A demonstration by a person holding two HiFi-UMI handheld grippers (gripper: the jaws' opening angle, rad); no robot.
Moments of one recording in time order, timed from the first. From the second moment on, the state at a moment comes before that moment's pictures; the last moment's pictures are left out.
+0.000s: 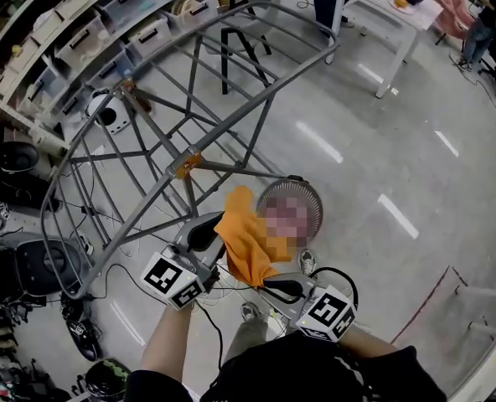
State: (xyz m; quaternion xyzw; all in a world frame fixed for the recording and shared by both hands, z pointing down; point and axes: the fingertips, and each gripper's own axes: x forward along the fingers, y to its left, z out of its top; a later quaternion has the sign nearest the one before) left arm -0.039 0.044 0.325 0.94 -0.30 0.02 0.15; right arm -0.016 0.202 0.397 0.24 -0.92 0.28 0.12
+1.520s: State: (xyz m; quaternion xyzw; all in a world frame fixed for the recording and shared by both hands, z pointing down) left arm -0.088 0.170 0.289 0.97 -0.18 0.16 0.01; right arm 0.021 0.047 0.453 0.35 -0.86 0.37 0.01
